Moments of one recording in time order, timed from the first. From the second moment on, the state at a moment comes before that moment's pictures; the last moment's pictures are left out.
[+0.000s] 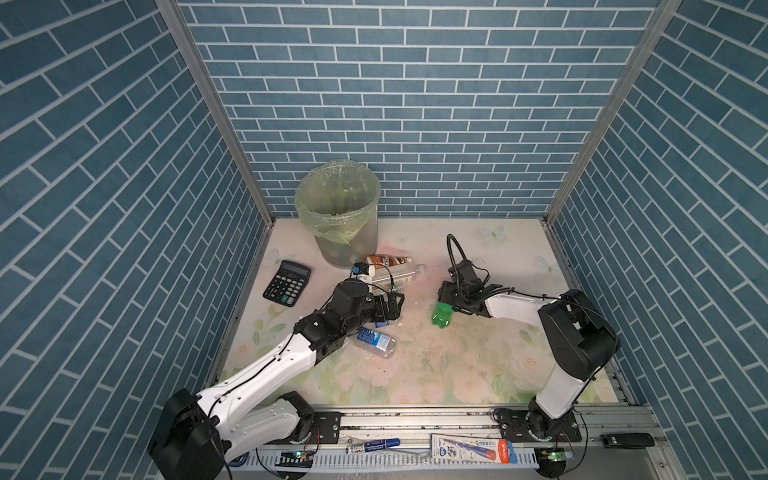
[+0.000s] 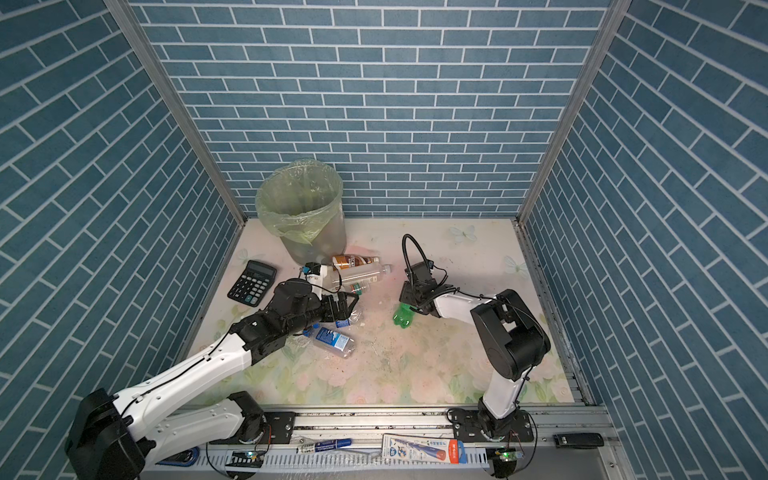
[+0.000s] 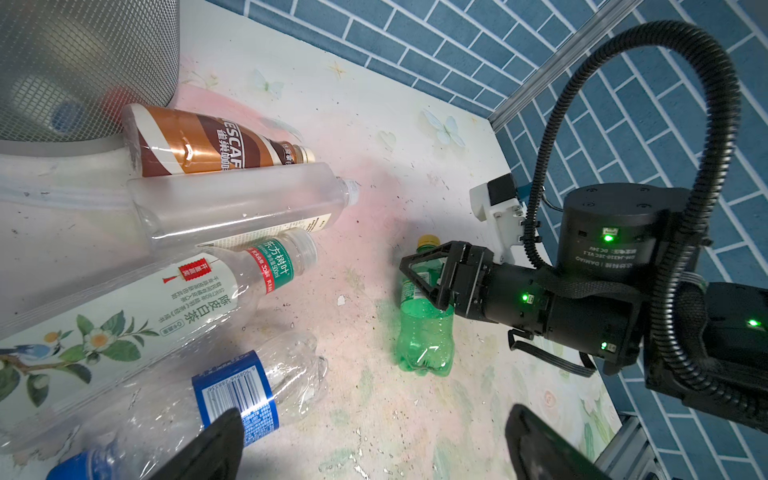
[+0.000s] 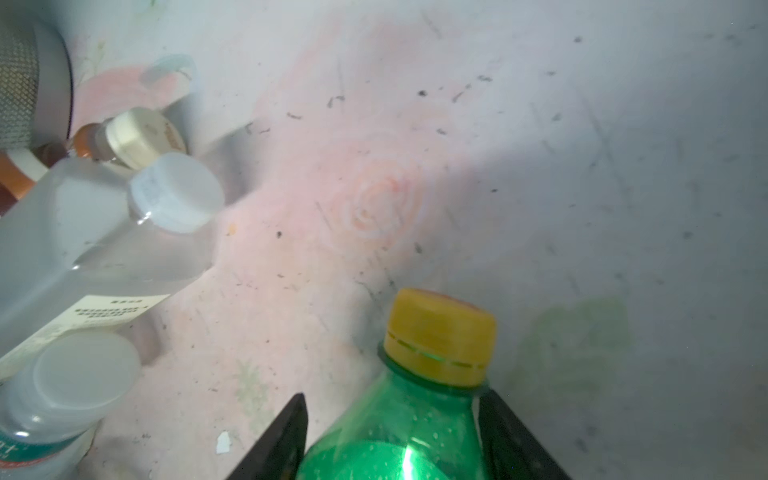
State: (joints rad) left arm -0.69 1.07 0.71 -0.18 0.02 -0.66; right arm 0.58 1.73 0.90 -0.09 0.10 0.72
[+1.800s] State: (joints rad) left arm -0.78 1.73 1.38 -0.20 0.15 -0.49; right arm 0.42 1.59 1.32 -0.38 -0.23 0.67
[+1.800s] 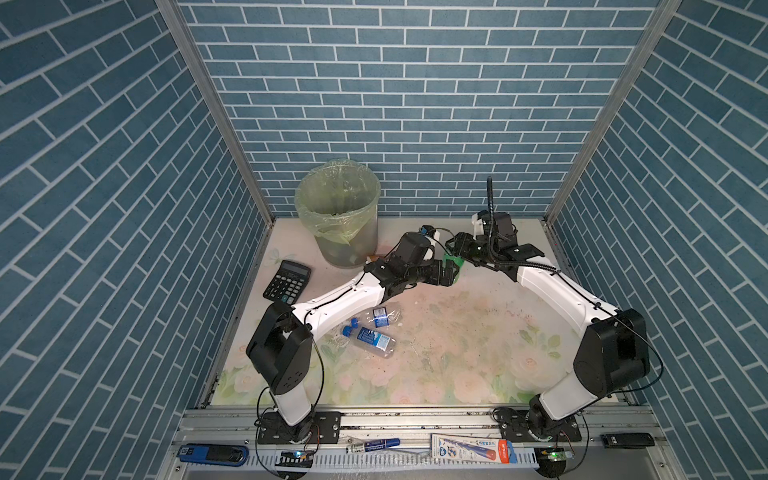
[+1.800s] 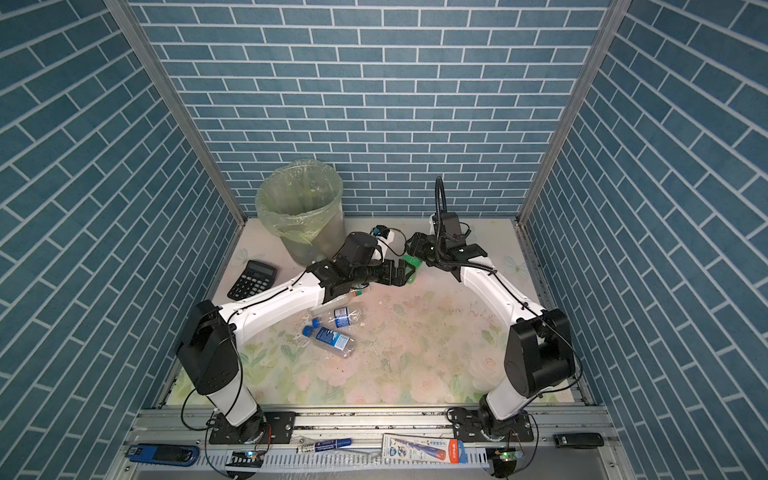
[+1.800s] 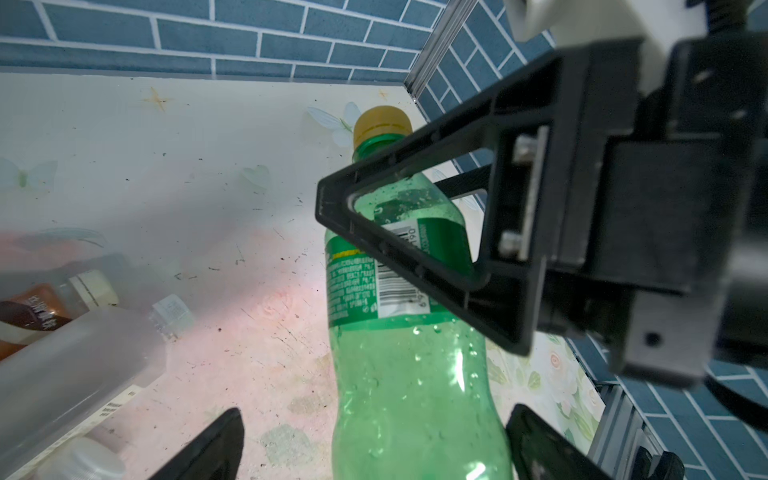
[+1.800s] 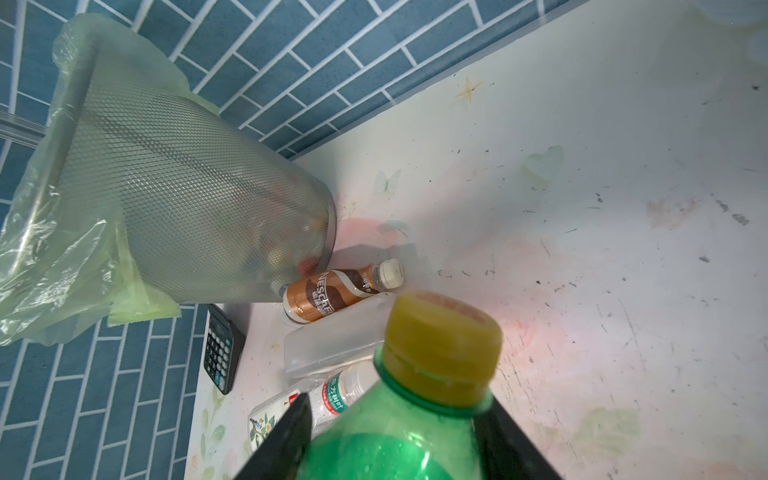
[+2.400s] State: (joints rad) left arm -0.78 1.75 1.38 -0.19 0.16 -0.50; right arm 0.42 1.61 1.33 -0.33 -0.28 0.74
